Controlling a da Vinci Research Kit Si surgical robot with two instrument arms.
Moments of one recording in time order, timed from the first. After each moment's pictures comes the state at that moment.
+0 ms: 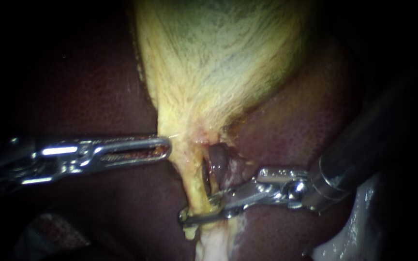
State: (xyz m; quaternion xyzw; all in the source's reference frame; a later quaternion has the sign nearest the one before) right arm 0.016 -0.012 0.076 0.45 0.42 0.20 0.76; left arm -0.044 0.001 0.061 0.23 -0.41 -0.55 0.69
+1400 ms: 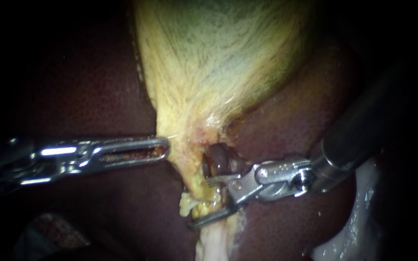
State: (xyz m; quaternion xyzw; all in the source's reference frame) right arm 0.014 -0.010 0.074 0.31 0.53 0.03 0.79; left arm -0.044 0.001 0.061 0.23 -0.41 -0.55 0.69
